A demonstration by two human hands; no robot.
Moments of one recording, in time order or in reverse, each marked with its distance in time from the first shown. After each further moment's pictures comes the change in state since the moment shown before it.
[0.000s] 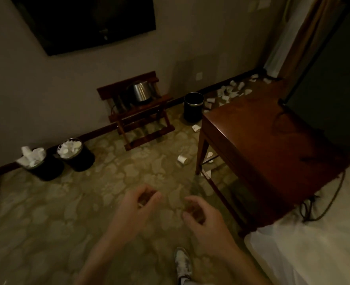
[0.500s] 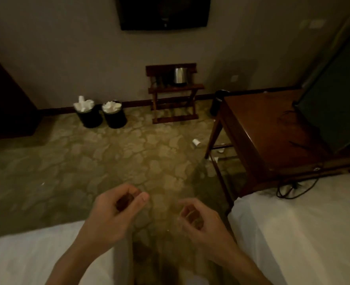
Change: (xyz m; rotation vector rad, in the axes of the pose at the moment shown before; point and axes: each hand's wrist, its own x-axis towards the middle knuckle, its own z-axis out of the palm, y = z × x) left_hand -0.370 0.069 0.073 -0.107 0.365 -0.061; right_hand -0.283 0.042 -0.056 -0.123 -0.417 -0.203
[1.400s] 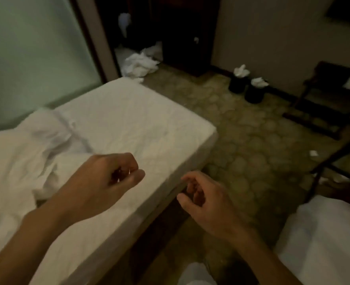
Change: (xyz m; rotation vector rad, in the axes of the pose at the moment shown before) left_hand -0.653 0.115 0.103 0.550 0.546 -0.427; right_hand -0.449 0.039 0.087 -0.211 -0.786 -0.662
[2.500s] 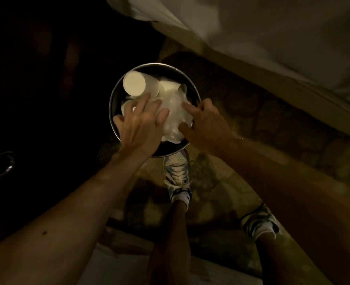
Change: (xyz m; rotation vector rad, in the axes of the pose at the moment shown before) left_hand -0.547 -0.523 0.555 -0.183 0.248 -1.544; right_hand -0.178 0.293 0.805 -0.746 -1.346 -0.340
